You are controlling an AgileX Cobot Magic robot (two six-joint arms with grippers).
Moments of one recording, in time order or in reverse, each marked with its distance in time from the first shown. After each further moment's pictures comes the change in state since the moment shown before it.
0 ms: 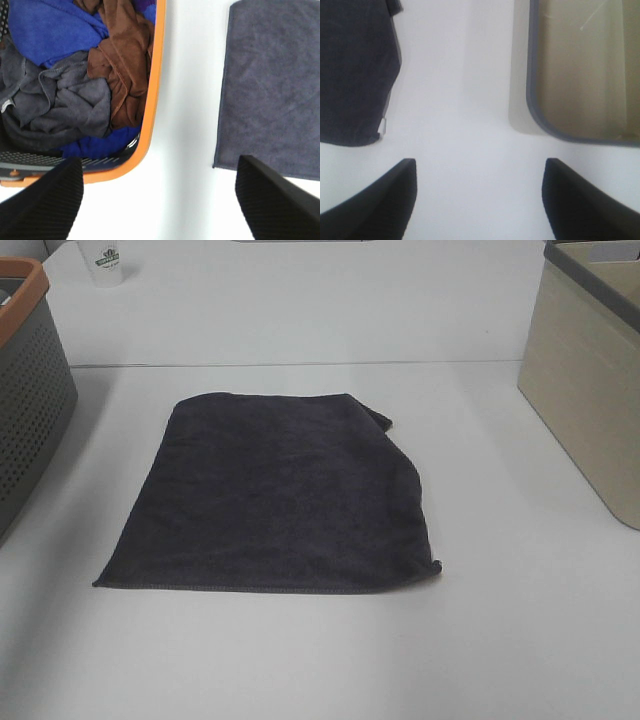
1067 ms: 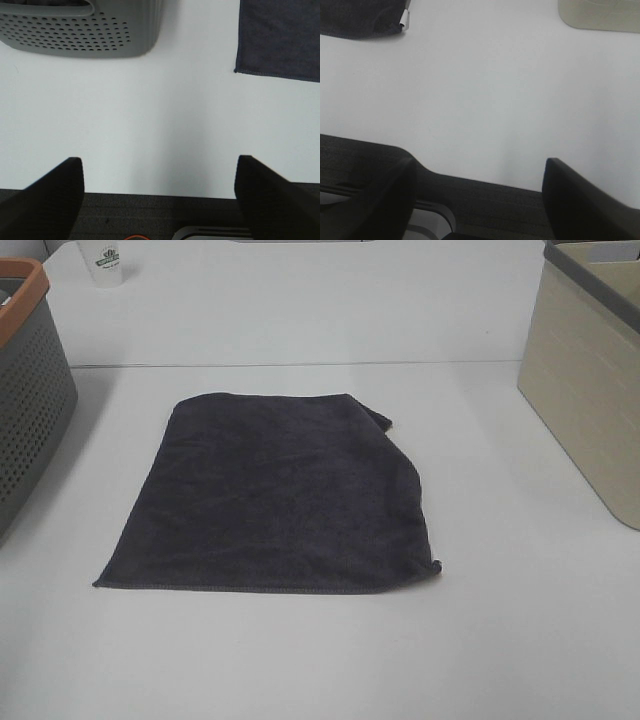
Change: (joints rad) left arm -0.001 -0.801 0.771 0.000 -0.082 0.000; right arm 0.000 -0.702 0.748 0.081 -0.090 0.009
